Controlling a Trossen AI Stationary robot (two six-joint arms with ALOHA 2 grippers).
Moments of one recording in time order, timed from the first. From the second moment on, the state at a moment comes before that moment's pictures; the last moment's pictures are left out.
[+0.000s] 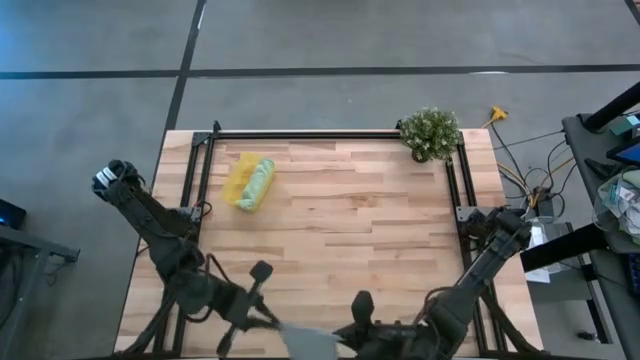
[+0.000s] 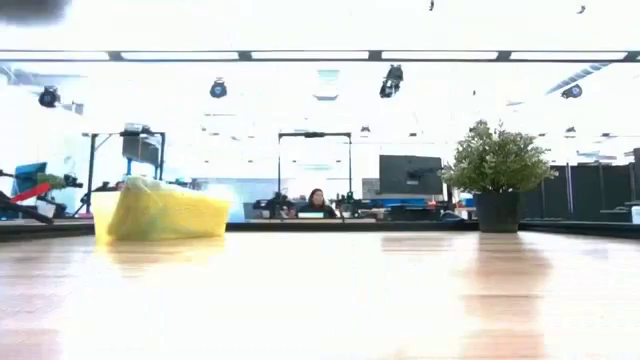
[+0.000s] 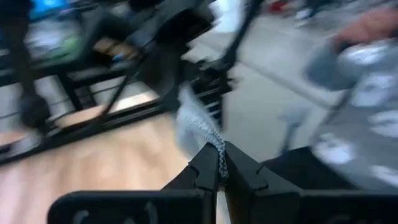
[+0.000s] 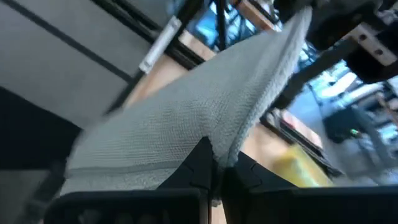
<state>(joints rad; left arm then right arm) -0.80 1.35 1.19 -0.05 -0.34 -0.04 0.84 1.96 1.84 -0.53 0.73 -0.16</state>
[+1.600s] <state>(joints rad) -0.13 1.55 0.79 -0.08 -0.74 -0.20 0.11 1.95 1.15 -0.10 0.63 -0.33</state>
